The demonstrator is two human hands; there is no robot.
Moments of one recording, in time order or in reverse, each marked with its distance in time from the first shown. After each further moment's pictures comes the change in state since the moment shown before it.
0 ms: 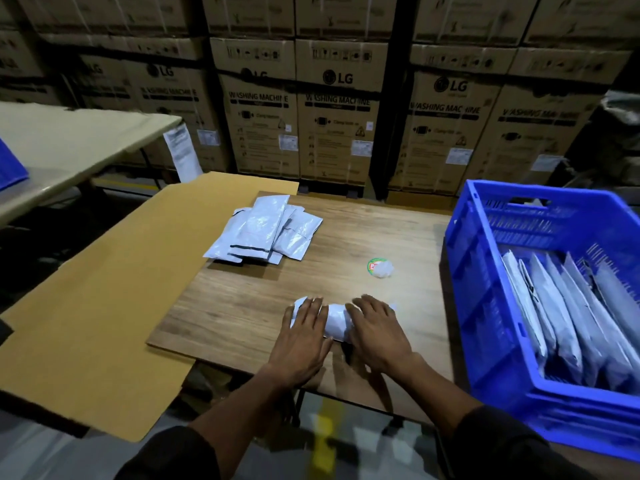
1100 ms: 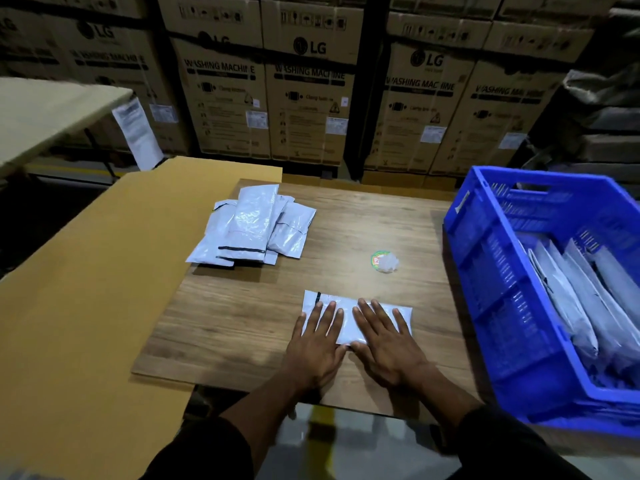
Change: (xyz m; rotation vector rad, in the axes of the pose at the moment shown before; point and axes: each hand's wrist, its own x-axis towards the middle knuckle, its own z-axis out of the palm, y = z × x) left_hand 0.016 -0.036 0.059 -0.131 -0.087 0.109; right_hand -0.001 0.003 0.059 0.017 -0.220 0.100
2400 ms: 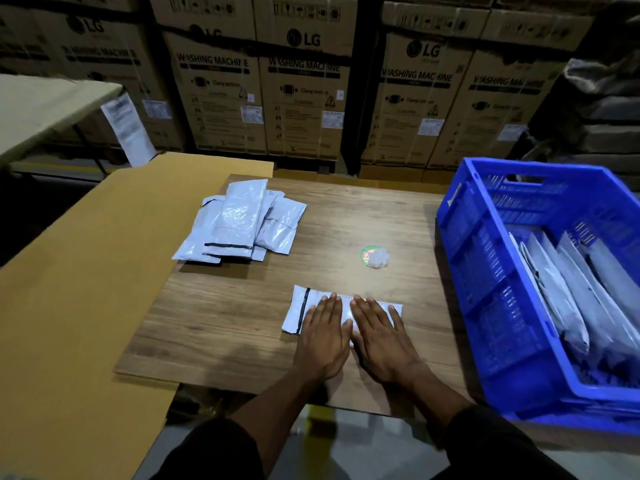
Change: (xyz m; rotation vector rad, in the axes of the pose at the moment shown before) left_hand 0.028 0.051 -0.005 -0.241 0.182 -0.158; right_hand -0.004 0.011 0.006 0.012 0.073 0.065
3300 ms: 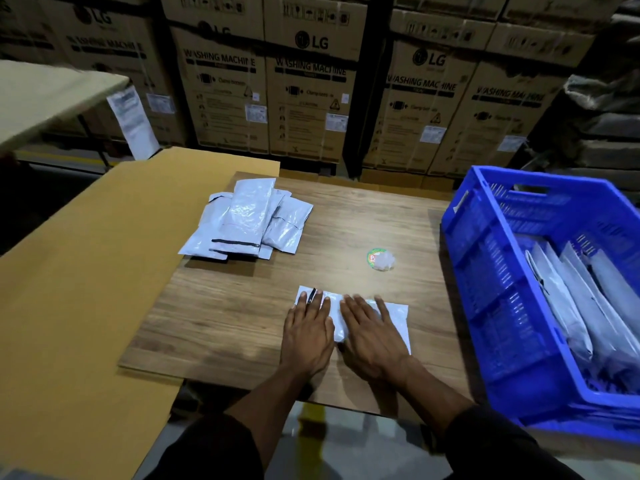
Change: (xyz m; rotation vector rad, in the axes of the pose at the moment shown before) left_hand -0.004 -0.039 -0.006 0.111 0.011 -0.060; right_hand 0.020 -0.034 -0.021 -0.130 -0.071 -0.108
